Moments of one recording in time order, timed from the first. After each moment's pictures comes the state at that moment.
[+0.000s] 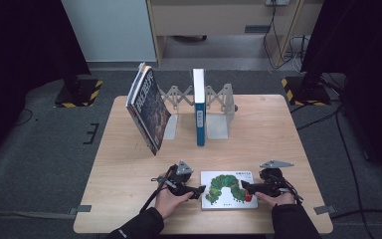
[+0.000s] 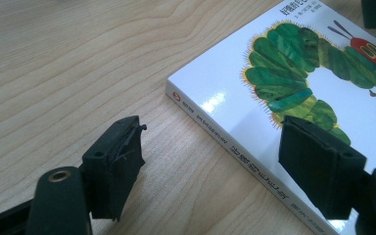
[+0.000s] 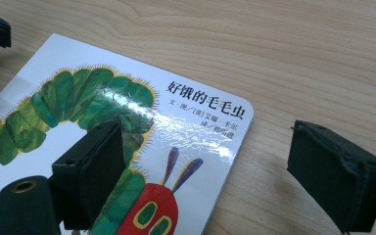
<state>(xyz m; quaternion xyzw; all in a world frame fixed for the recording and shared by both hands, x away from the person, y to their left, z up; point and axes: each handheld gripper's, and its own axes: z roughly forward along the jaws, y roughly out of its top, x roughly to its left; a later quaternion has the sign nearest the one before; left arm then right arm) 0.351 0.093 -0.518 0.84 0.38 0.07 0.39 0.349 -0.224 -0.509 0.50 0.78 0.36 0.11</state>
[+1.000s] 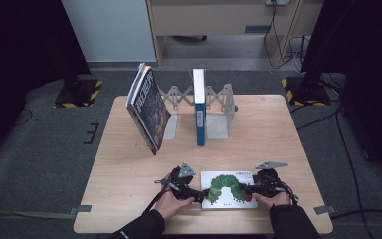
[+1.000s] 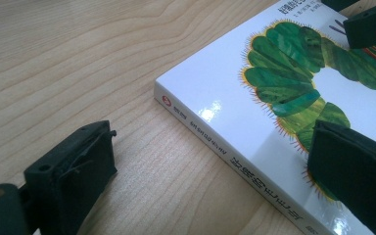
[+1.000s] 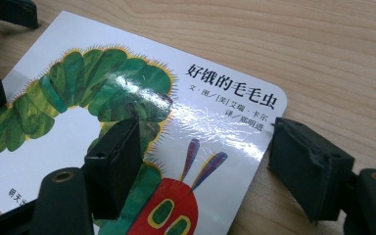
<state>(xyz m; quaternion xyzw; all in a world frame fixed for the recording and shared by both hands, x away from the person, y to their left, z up) 0.353 0.086 -0.536 0.83 0.37 0.07 0.41 0.352 -0.216 -0.518 0.49 0.79 0.35 0.08</state>
